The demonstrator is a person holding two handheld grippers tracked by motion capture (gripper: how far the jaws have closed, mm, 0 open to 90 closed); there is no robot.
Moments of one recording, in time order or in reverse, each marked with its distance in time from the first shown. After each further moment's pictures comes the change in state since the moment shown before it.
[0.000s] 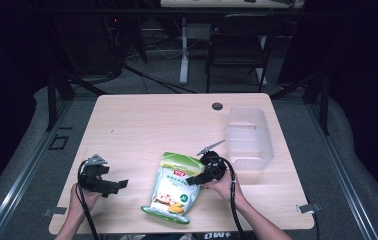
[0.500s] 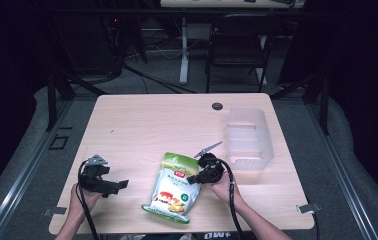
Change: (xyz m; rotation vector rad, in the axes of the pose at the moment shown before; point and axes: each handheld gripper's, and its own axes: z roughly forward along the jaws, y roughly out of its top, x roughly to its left) left arm 0.000 0.000 0.000 -0.003 0.004 0.003; right arm 0.008 -0.001 0.004 0.012 0.018 -0.017
